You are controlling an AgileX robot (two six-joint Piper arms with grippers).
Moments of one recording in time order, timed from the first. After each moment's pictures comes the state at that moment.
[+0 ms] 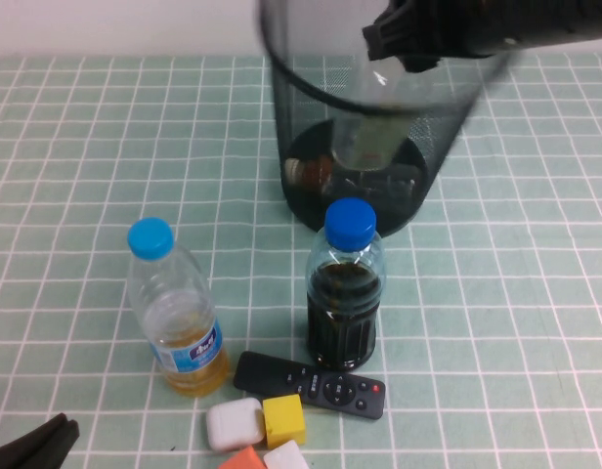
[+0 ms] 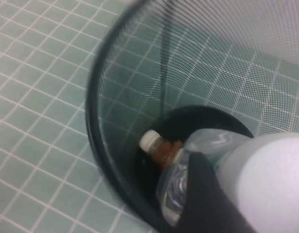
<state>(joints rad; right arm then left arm) 0.60 1.54 -1.63 -0.21 0.71 0.22 -0.51 0.13 0.03 -0.41 0.09 0.44</state>
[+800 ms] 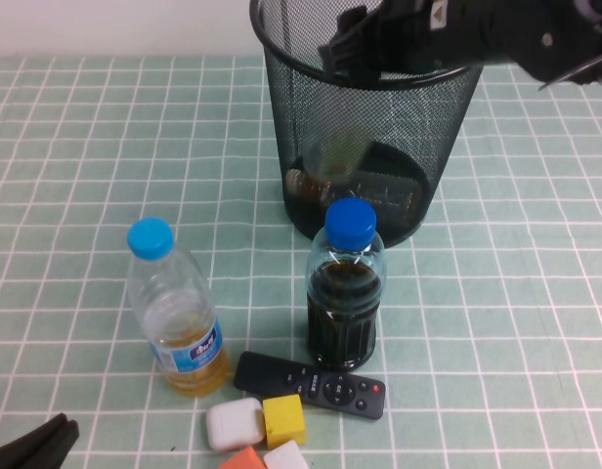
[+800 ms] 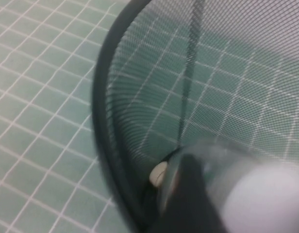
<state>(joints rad) 0.58 1.71 -1.67 -0.20 0.57 0.25 -0.51 0.13 0.03 -0.41 0.09 0.44</state>
